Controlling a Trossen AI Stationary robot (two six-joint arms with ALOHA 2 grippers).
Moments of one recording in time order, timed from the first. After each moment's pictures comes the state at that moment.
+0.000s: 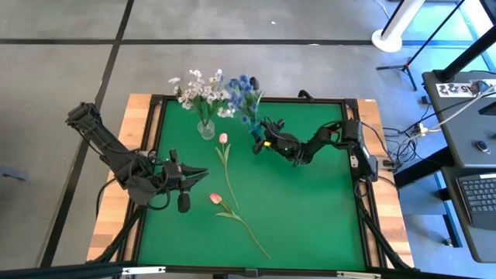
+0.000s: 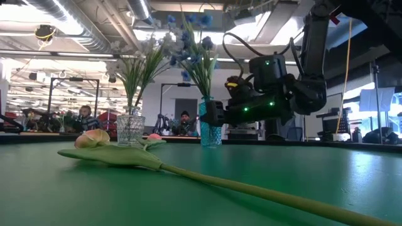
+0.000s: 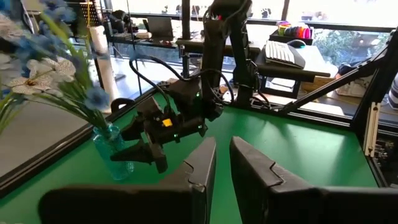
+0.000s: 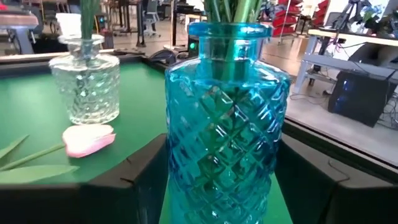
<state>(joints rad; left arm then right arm) -0.74 1.04 0.79 -0.10 -1.11 -0.37 -0.20 2.16 0.73 1.28 0.50 0.00</state>
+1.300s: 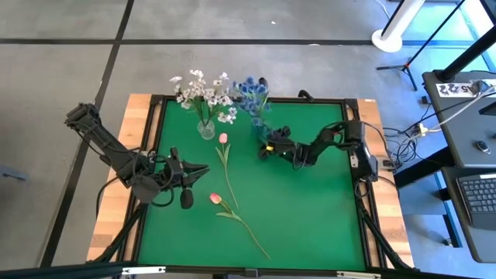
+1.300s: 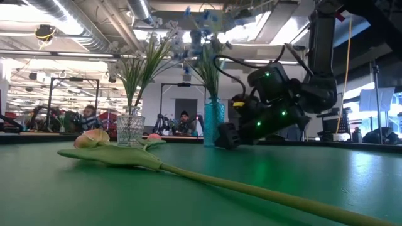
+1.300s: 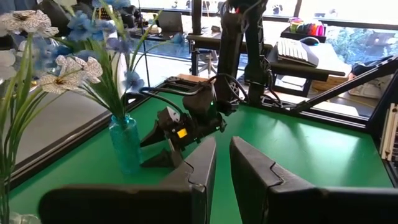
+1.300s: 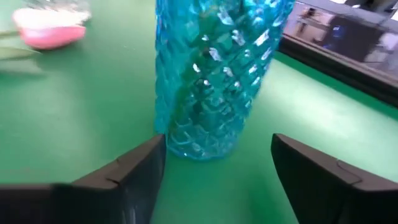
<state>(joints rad) -0.70 1.04 0.79 -0.14 -1.10 -0.42 -0.19 2.11 0.68 1.02 0.57 0.09</state>
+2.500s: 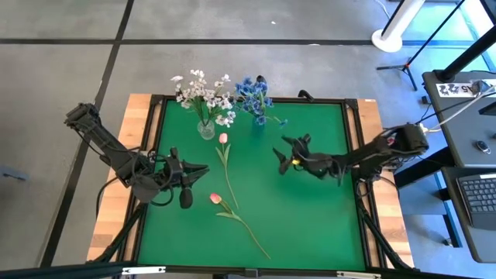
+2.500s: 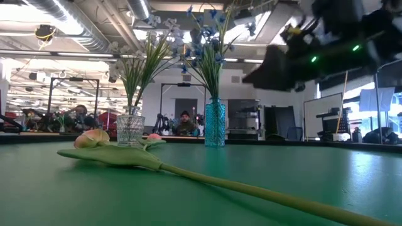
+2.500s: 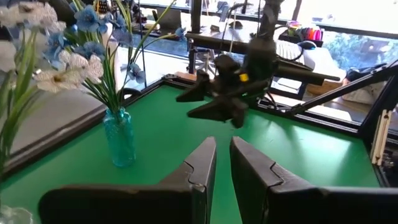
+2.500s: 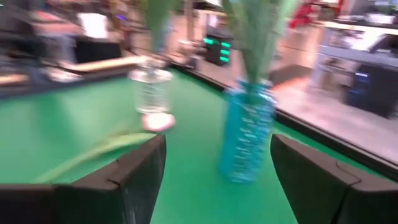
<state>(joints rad) -0.70 1.03 0.79 -0.15 -1.09 -0.46 0.13 1.51 0.39 0.94 0.76 0.11</state>
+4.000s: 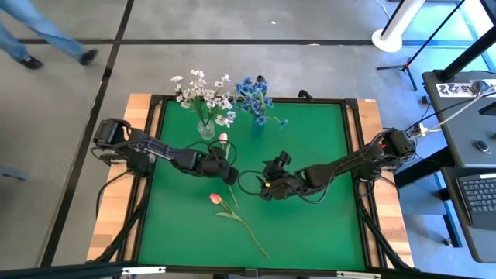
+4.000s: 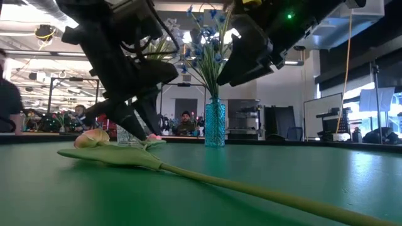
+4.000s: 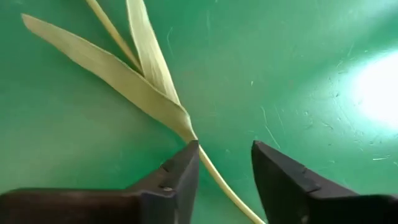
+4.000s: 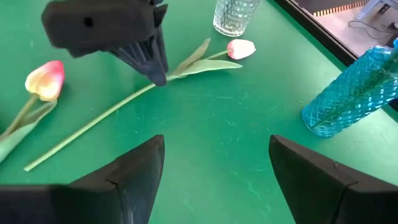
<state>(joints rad) -0.11 1.62 0.79 -0.25 -0.36 -1.20 0.33 1.68 1.05 -0.20 0.70 0.44</state>
